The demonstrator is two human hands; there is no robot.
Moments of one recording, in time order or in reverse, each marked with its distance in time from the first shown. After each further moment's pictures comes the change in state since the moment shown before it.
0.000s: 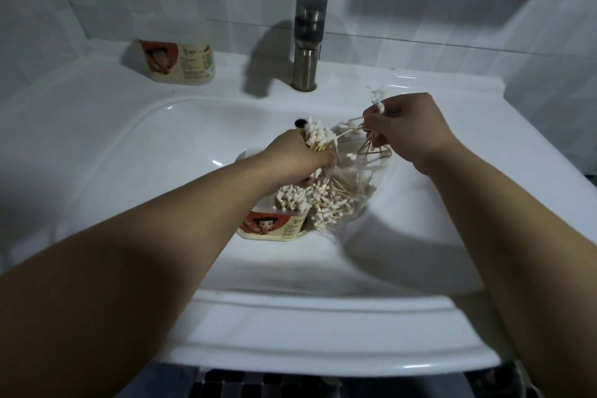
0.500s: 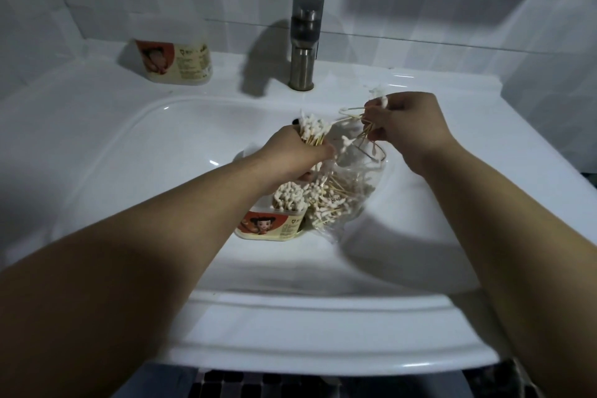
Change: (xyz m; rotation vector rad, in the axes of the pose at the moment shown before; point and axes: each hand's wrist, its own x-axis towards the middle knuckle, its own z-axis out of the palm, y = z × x) left_hand 0.001 0.001 0.000 -0.092 0.050 0.022; right_hand 0.000 -0.003 0.003 0.262 0.057 0.073
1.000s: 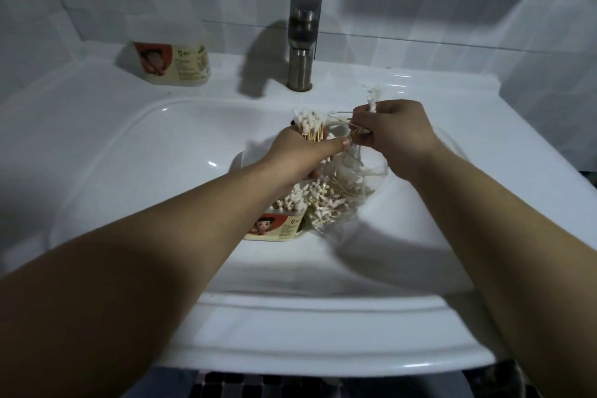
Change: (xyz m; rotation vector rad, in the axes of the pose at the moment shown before) left_hand -0.002 0.003 0.017 -0.210 0.061 -0.040; right_hand -0.010 -0.002 0.017 0.232 -0.041 0.099
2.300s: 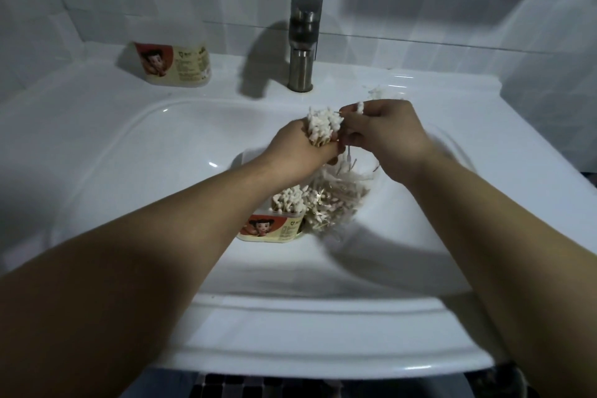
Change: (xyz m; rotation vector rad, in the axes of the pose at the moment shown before) left_hand 0.002 0.003 -0.008 0.355 -0.029 0.274; right_hand -0.004 0.001 0.009 -0.019 -0.098 -0.053
